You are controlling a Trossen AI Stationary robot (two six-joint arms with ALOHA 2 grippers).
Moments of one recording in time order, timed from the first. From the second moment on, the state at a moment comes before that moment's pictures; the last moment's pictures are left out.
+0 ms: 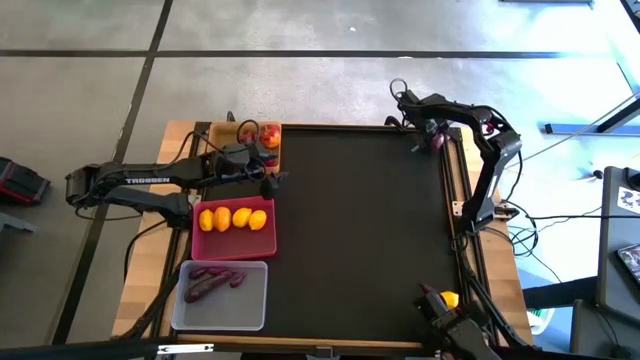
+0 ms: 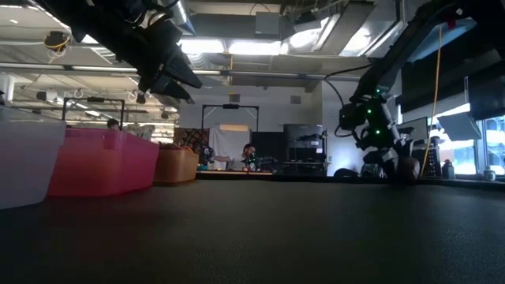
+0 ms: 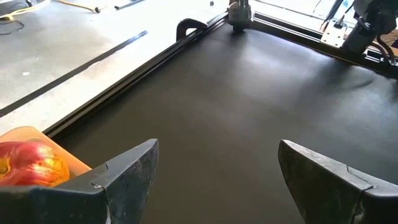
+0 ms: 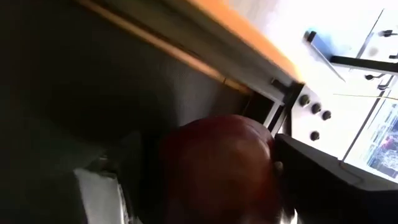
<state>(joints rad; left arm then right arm) 0.30 1.03 0.61 -0.06 -0.21 -0.21 -1.05 1.89 1.22 -0.90 0.47 0.01</state>
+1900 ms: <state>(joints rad) 0.29 1.03 0.61 -0.06 -0.21 -0.22 -0.20 1.88 1.28 -0.49 0.26 0.07</state>
